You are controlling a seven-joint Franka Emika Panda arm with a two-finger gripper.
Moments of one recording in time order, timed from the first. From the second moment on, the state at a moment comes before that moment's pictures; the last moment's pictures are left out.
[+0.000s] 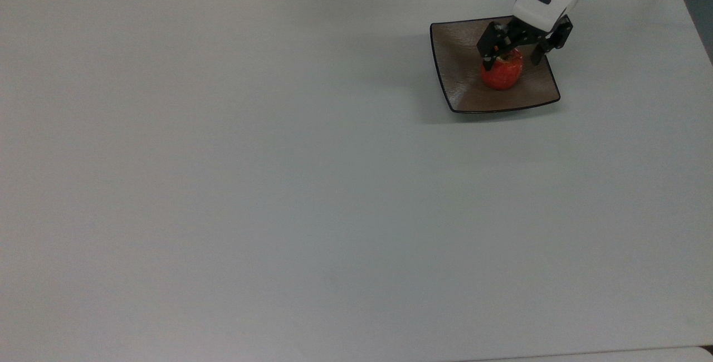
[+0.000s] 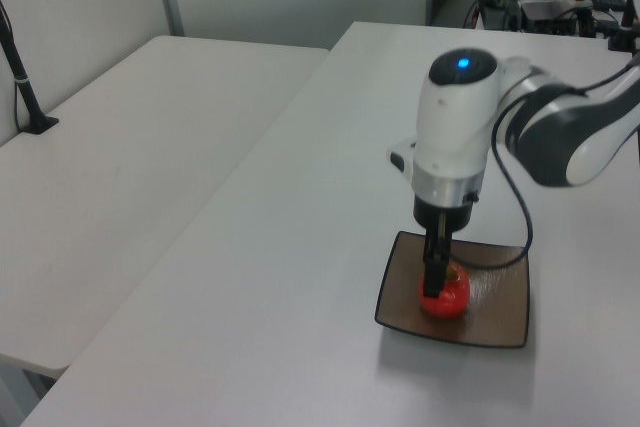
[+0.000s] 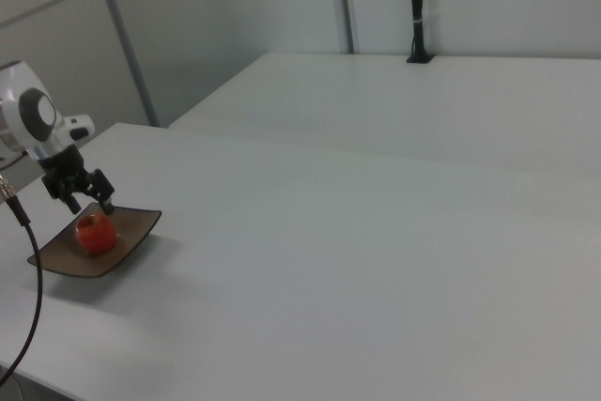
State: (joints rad) arm 0.51 0.36 0.25 -1.72 -0.24 2.08 0.59
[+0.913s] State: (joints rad) arm 0.22 -0.08 0.24 -1.68 -0.05 1.69 0.60
